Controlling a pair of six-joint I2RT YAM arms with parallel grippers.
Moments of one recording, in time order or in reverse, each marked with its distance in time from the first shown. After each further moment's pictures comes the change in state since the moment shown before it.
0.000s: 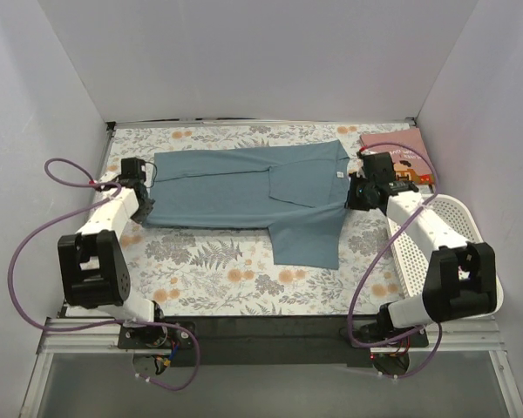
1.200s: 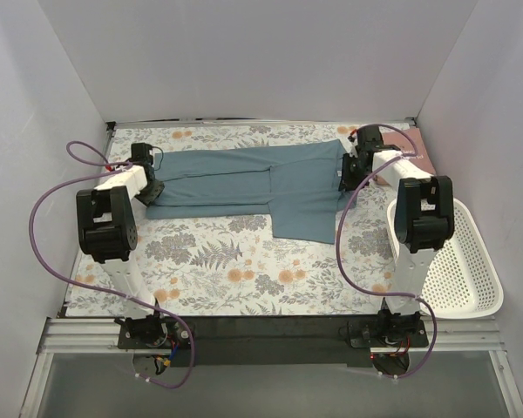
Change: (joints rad) left arm 0.000 0.452 0.312 0.151 0.079 0.045; right arm -0.100 0.622 0.530 -0.092 -0.103 -0.108
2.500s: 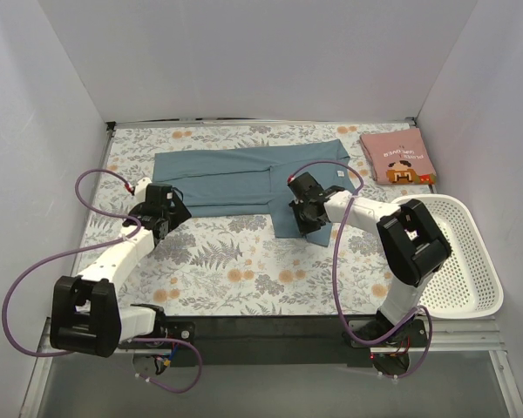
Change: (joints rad) left arm -0.257 -0.711 -0.612 0.165 0.006 0.171; right arm 0.525 -0.240 -0.386 0.074 0.241 0.106
